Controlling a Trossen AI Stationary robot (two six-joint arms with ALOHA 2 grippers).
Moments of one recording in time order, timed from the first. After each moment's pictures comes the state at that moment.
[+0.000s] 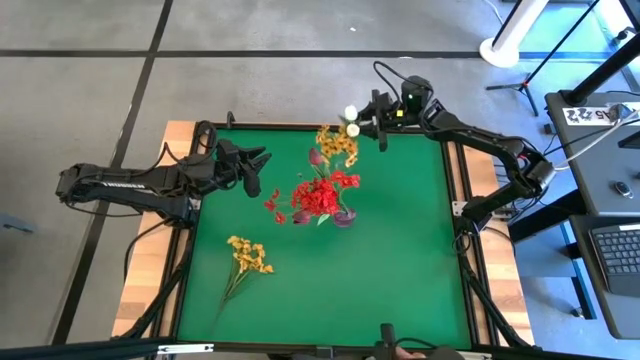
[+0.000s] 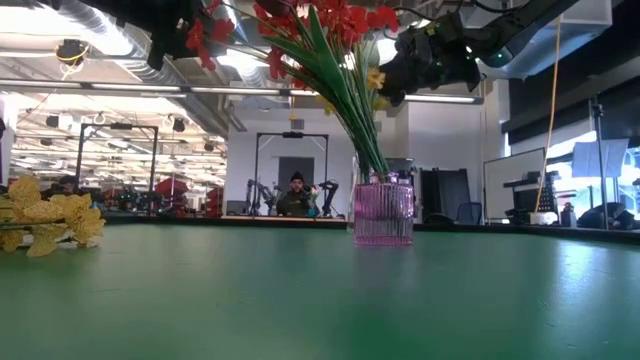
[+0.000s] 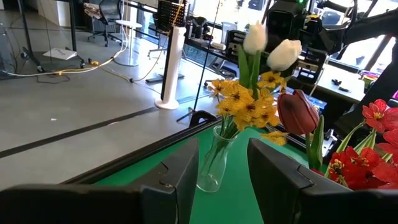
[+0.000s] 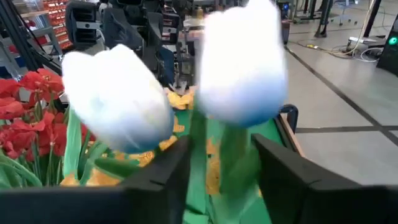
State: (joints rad) left arm 0.06 0.79 0.60 0.03 -0.62 -0.33; right arm -0.77 1.49 1.07 0.20 -0.86 -0.14
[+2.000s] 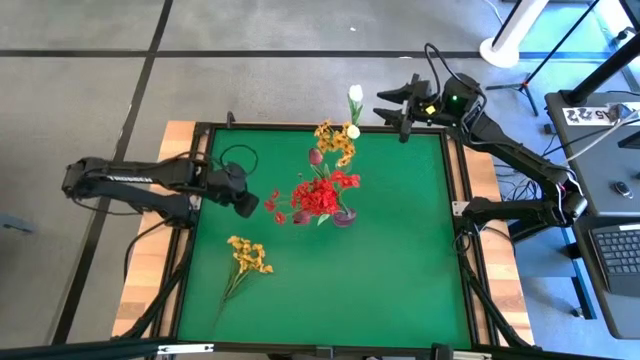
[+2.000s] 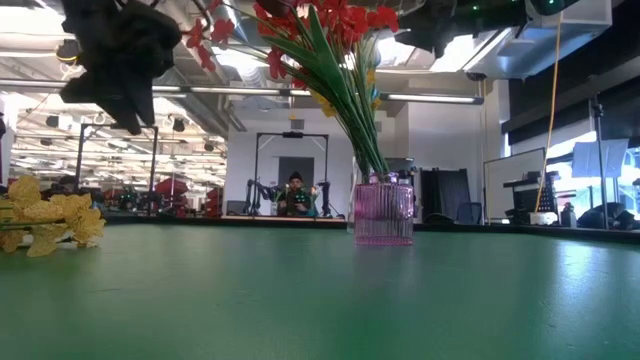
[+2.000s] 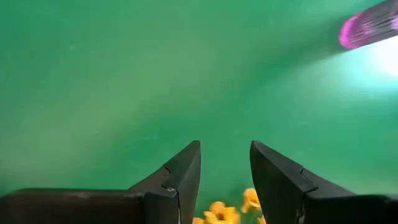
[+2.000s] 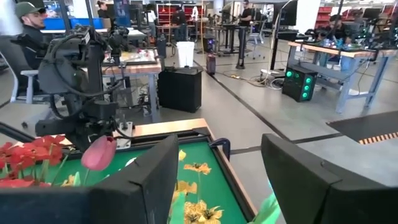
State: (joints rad) left arm 0.06 0.96 0.81 -0.97 -0.14 -1.01; right arm -0.77 1.15 1.07 0.05 -0.55 -0.05
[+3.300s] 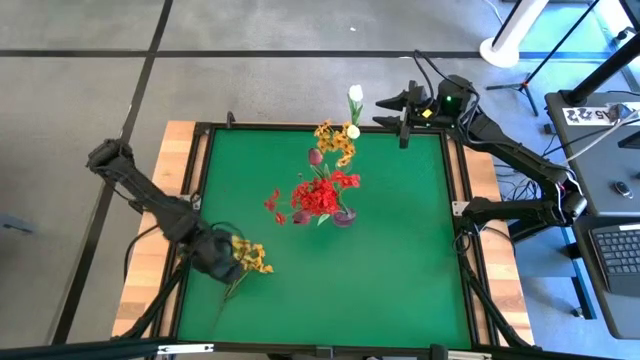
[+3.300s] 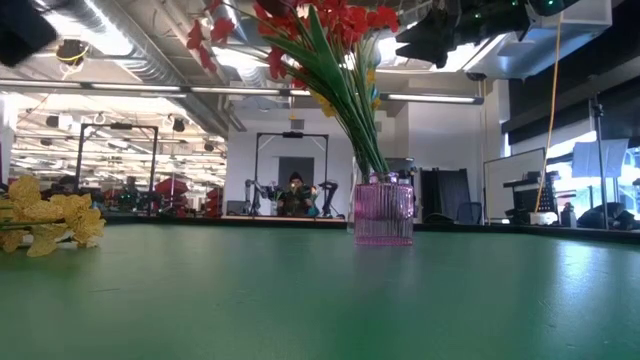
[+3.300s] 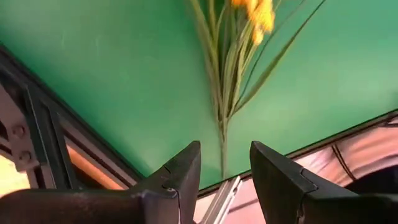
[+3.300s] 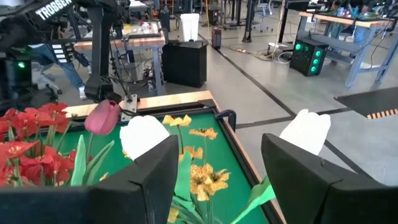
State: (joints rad) left arm -0.66 1.20 0.85 -0.94 0.21 -1.86; right arm -0.77 1.16 1.07 -0.08 -0.57 -0.11
